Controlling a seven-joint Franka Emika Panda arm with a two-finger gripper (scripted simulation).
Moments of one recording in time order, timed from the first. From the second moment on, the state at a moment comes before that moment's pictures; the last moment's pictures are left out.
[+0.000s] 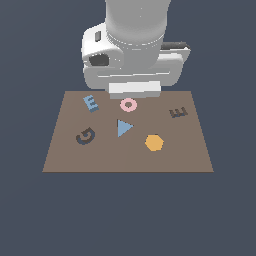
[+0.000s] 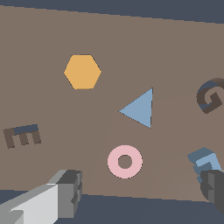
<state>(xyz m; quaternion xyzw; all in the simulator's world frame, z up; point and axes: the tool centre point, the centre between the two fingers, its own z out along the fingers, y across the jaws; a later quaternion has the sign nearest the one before) -0.034 0.009 0.143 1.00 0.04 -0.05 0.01</state>
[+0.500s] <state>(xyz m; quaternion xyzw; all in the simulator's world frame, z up) -0.039 0.002 0.137 1.00 0.05 -0.04 0.01</state>
